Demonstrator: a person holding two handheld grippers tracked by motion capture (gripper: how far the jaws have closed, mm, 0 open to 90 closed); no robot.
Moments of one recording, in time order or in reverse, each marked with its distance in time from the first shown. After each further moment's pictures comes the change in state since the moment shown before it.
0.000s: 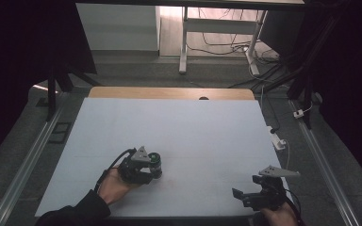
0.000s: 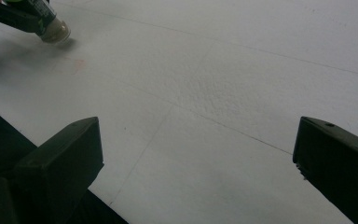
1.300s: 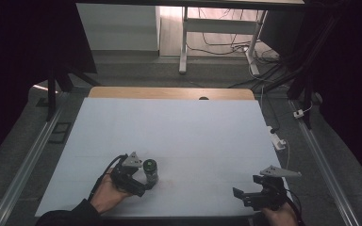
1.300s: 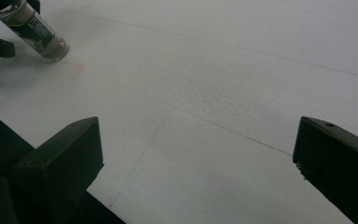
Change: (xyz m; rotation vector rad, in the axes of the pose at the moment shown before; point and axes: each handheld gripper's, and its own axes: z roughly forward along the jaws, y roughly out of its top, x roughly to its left) left arm 0.005 -0.034 0.002 0.000 0.015 -0.014; right arm -0.001 0.000 -0.001 -0.013 -0.003 0.012
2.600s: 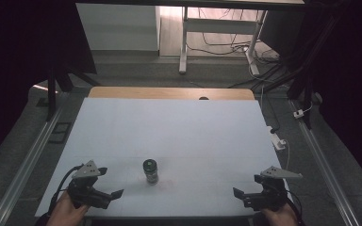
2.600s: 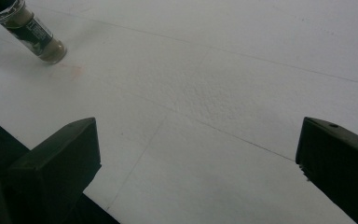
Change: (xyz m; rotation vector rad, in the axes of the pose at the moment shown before) left arm -0.004 -0.057 -0.092 -0.102 0.047 -0.169; right arm 0.002 -0.001 -0.002 -0.022 -0.018 -0.013
